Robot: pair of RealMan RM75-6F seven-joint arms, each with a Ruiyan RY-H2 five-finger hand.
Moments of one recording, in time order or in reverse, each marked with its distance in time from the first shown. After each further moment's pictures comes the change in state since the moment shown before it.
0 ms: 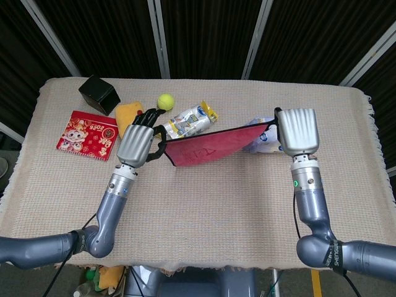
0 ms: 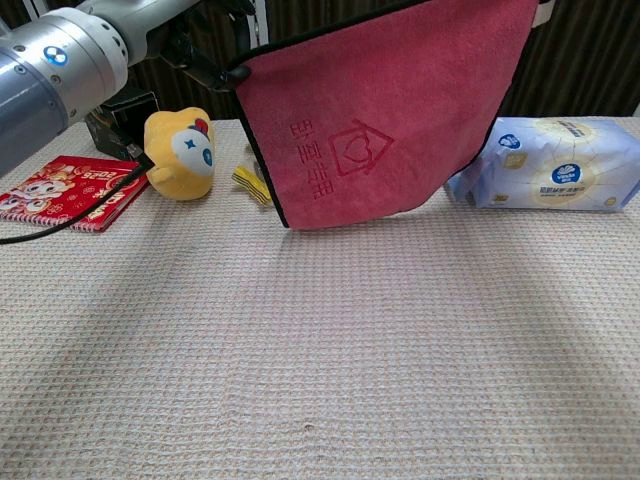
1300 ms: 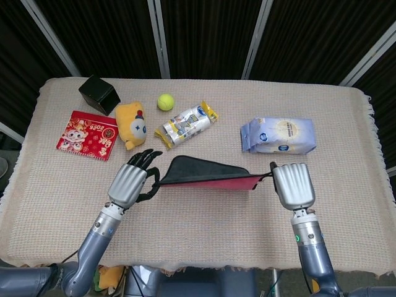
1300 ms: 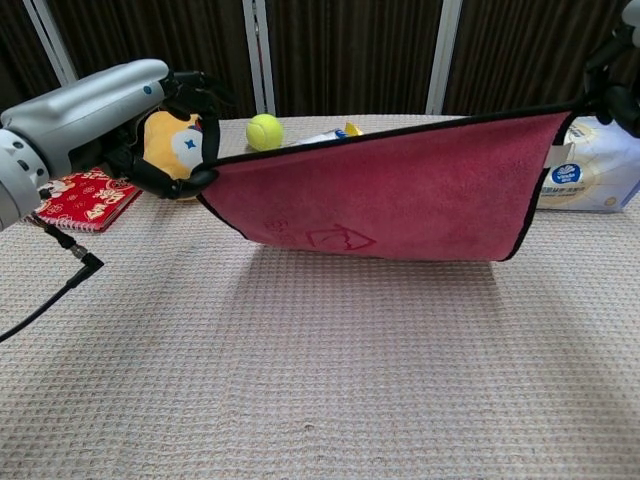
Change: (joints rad) left arm 0.210 0.040 0.244 -0.161 0.246 0.085 -0.034; right arm -0.249 -0.129 -0.259 -0.162 -0.356 0.179 -0.086
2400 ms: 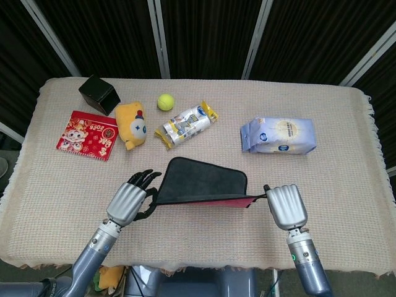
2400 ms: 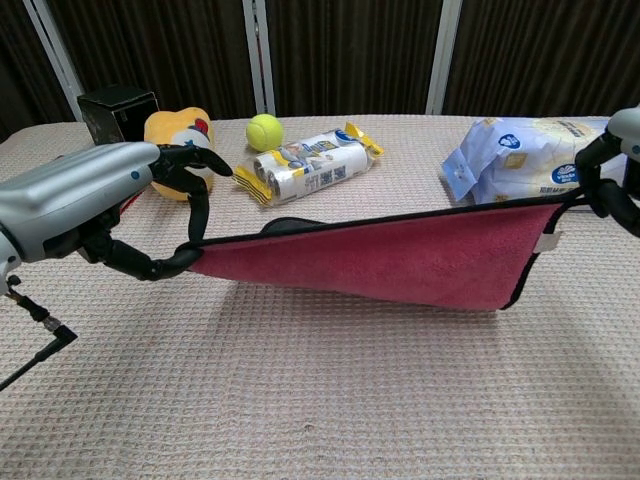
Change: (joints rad) left arm 0.104 -0.014 0.097 0.017 0.110 -0.034 0.001; right arm -0.133 -0.087 -0.081 0.057 -0.135 -0.059 -0.038
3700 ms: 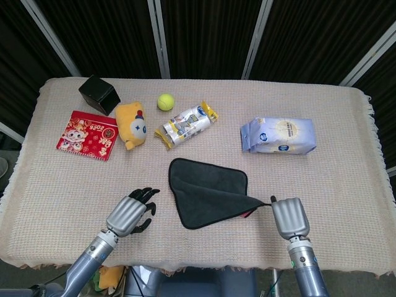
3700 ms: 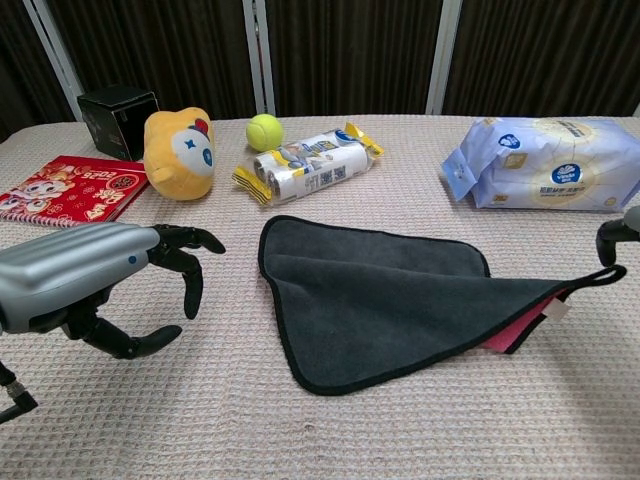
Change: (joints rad) left arm 0.034 0.048 0.060 -0.003 0.009 -0.150 0.001; right arm -0.024 -0.016 0.013 -0.110 0.286 -0.025 -0.295
